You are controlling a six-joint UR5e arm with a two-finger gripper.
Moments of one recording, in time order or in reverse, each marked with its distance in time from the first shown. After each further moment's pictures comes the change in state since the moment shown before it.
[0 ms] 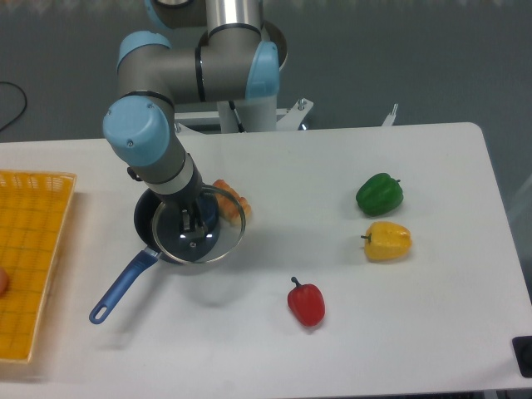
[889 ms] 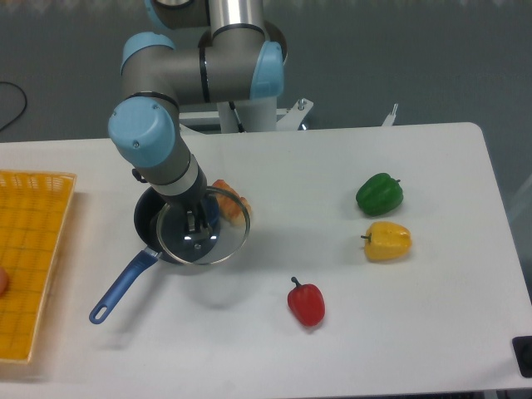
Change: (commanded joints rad) arm 0.018 -0.005 0.011 0.000 0.008 0.000
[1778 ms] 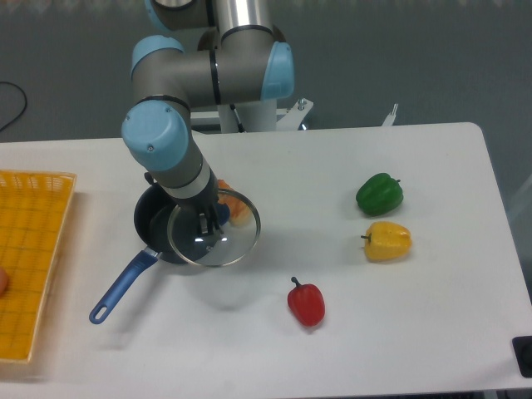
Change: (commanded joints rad) arm 0.049 -0.012 -0.008 0.006 0.023 0.002
